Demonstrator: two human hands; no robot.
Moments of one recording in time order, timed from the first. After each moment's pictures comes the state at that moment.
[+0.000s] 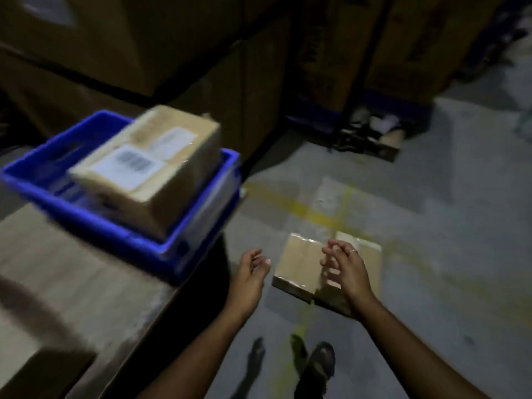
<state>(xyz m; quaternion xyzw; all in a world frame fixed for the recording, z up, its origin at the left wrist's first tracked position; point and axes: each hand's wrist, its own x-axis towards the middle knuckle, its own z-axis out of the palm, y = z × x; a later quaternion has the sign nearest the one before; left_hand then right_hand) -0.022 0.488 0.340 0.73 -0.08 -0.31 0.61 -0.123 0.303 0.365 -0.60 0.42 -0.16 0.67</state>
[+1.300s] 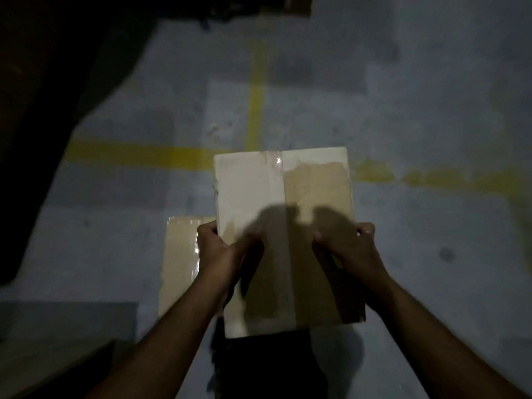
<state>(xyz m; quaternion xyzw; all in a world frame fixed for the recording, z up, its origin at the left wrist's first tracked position) 0.049 -0.020 -0.014 0.75 -0.02 -0.43 0.50 -0.145 -0.138 -0.001 -0.50 0.63 -0.08 0.59</state>
